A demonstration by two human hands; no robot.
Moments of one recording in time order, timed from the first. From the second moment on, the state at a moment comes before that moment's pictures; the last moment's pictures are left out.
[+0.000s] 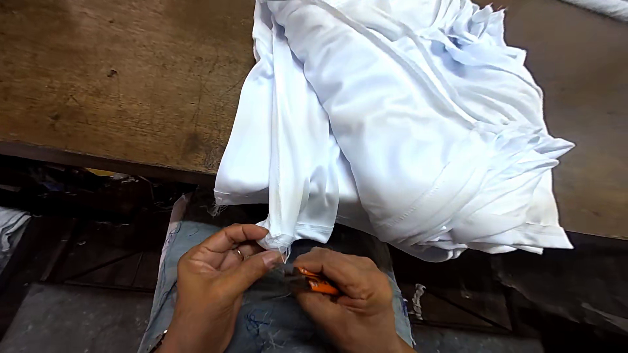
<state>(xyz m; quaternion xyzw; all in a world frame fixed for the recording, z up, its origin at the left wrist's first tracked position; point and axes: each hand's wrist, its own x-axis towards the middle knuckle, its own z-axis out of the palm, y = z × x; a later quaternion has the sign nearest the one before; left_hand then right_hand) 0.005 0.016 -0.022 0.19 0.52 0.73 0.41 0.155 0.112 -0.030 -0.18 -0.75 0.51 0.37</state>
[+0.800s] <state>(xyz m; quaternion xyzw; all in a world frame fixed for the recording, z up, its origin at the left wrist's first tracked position) 0.004 0.012 -0.013 0.18 0.50 0.72 0.44 0.157 0.122 -0.030 -0.20 -0.90 0.10 0.37</state>
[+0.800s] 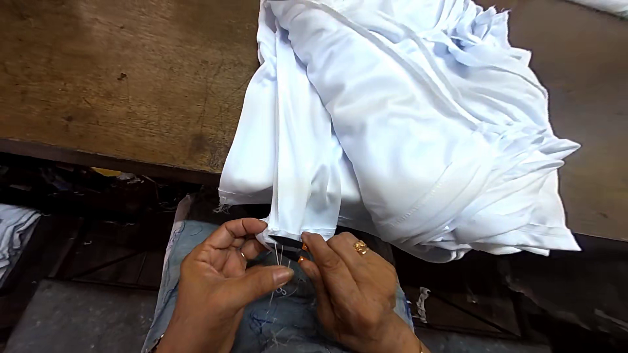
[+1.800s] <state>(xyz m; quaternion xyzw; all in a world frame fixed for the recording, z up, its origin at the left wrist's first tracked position) 0.008 0.017 -0.024 0.35 0.53 0.71 0.29 0.150 0.116 -0.026 -0.26 -0.65 0.62 0.35</state>
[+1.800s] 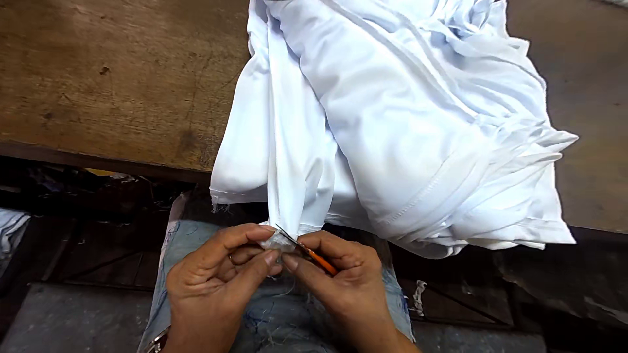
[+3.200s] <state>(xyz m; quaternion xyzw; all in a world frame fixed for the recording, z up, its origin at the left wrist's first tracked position) 0.009 0.009 -0.009 0.30 0.53 0.71 0.36 0.163 0.134 -0.031 -0.24 -0.70 0.54 0.40</state>
